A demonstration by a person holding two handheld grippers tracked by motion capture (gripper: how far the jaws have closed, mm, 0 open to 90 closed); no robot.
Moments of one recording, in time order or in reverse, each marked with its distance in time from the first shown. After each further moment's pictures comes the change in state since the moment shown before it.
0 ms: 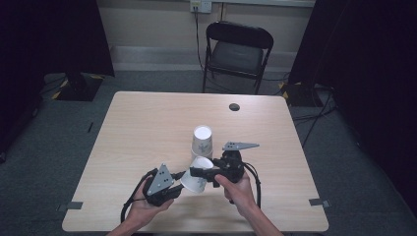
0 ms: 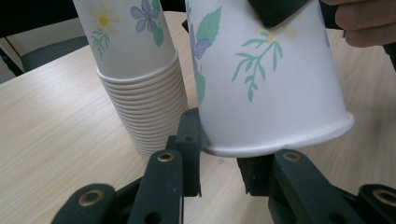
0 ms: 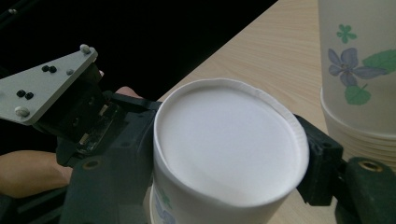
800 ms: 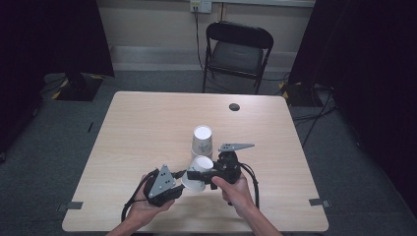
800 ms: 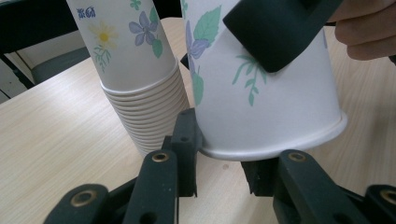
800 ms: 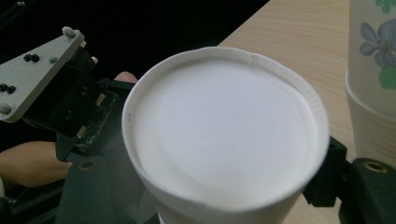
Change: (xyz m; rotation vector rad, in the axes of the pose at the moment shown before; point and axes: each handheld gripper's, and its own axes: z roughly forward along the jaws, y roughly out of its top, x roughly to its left) left arm -0.003 0.005 0.000 -0.013 0.014 0.045; right arm -0.001 -0.003 0.009 0.049 0.040 0.033
